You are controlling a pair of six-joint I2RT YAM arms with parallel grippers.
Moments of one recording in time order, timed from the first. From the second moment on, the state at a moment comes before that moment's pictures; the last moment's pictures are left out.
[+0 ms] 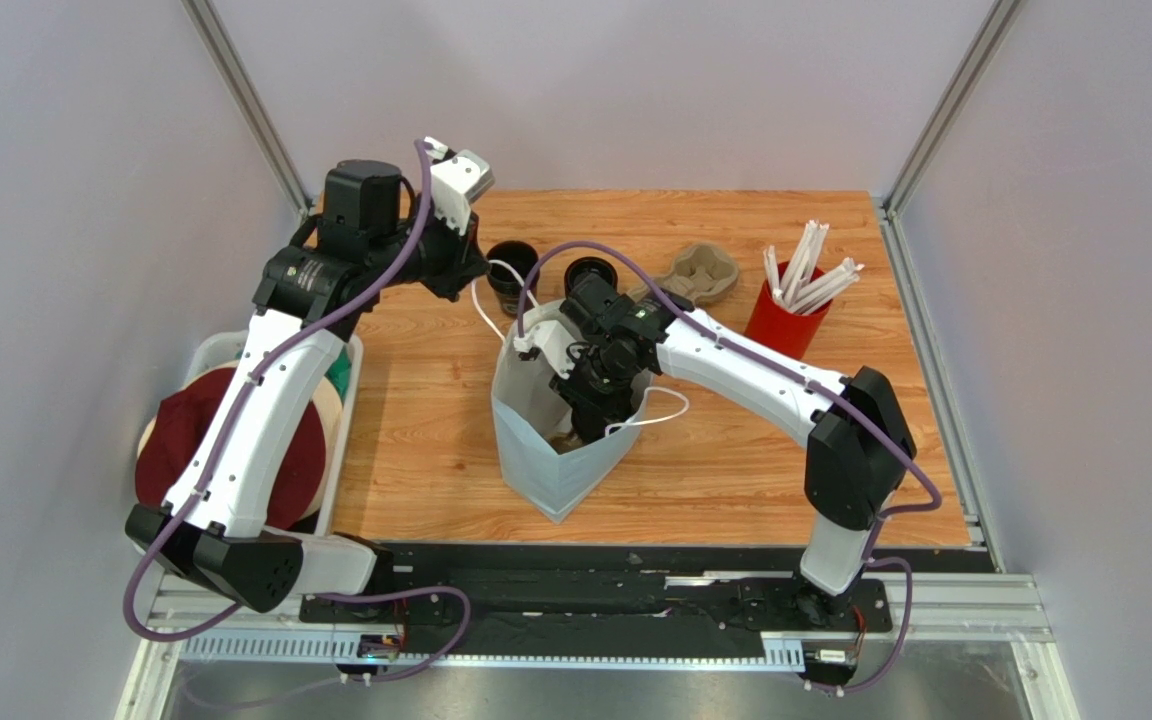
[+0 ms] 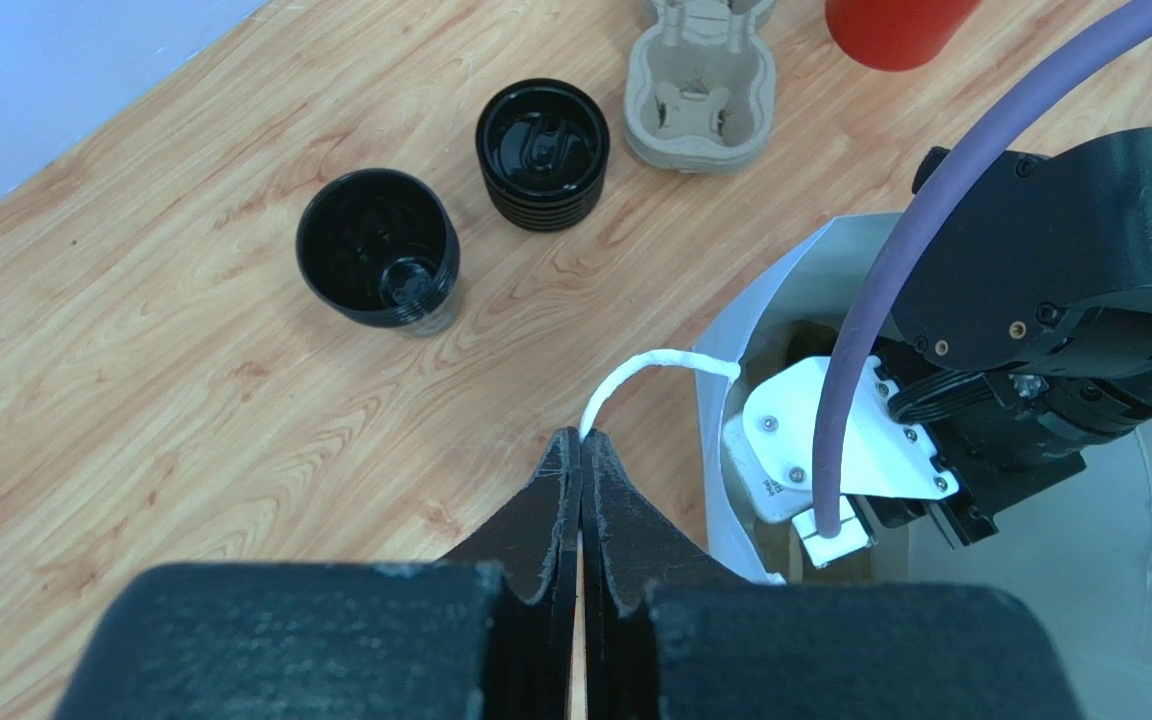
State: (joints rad) left arm -0.35 1.33 1.64 -0.84 0.36 0.19; right arm 0.84 1.79 1.53 -0.97 -0.33 -0.28
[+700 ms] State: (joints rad) left arm -0.35 1.33 1.64 -0.84 0.36 0.19; right arm 0.84 1.77 1.48 -0.91 -0.32 -0.25
